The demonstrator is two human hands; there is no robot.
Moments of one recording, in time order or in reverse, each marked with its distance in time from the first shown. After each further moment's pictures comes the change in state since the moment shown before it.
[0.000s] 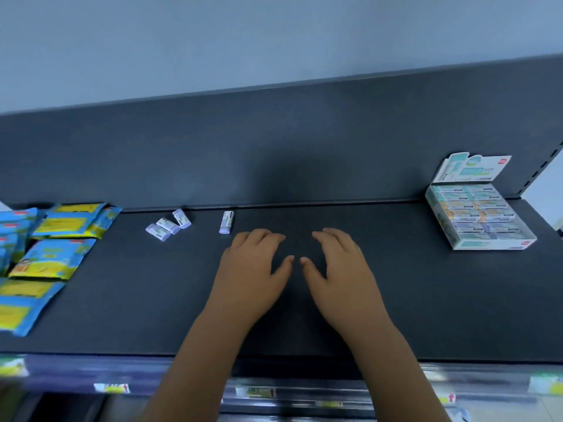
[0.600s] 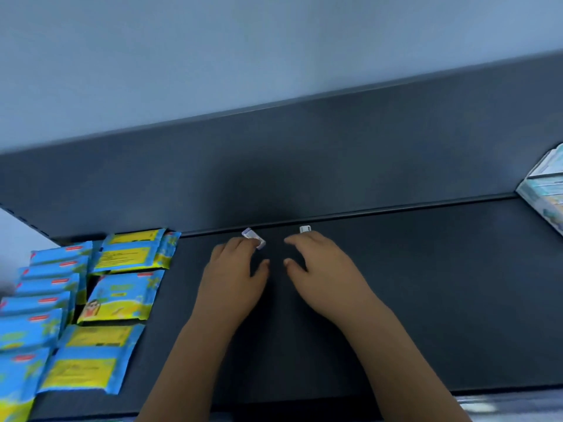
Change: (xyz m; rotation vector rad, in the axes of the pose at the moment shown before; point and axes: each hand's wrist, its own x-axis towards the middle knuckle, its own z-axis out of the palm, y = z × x) left_hand 0.023 -0.206 -0.063 -0.029 -0.025 -0.075; right_hand 0.071 -0.137 0.132 0.020 -0.166 -0.038
